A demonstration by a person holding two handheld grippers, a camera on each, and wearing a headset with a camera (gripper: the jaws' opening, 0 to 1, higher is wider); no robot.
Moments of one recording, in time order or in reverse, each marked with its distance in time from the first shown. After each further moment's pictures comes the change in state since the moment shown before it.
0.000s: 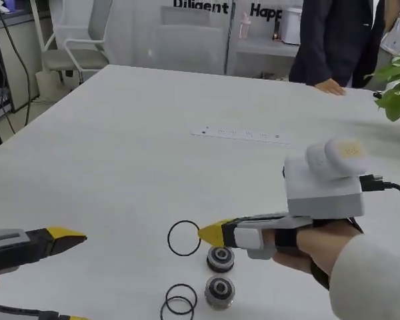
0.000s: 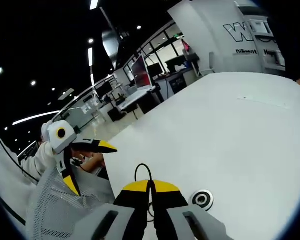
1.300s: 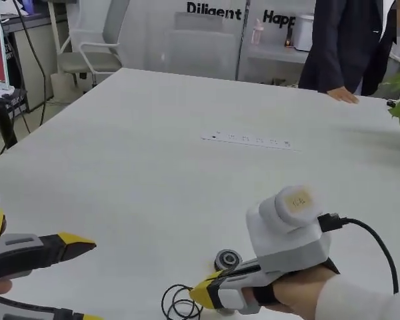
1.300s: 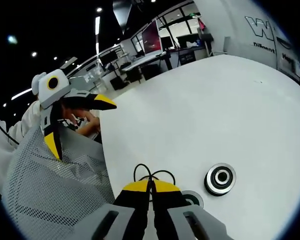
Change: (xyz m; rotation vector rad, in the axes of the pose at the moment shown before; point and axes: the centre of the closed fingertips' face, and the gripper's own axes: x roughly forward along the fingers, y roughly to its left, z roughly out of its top) left arm 0.000 0.002 -0.010 -0.069 0.011 0.014; right arm 0.034 0.003 -0.075 -0.117 0.257 -0.009
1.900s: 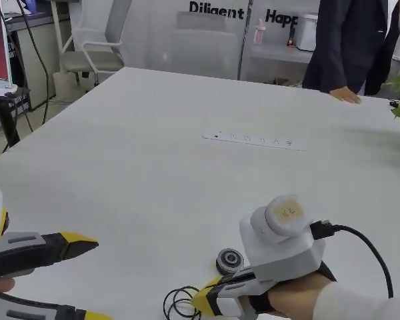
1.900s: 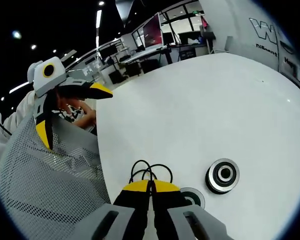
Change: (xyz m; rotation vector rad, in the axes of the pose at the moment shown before) left arm 0.001 0.002 0.000 -0.007 -0.002 0.002; right arm 0.009 -0.005 -0.013 -0.034 0.047 -0.026
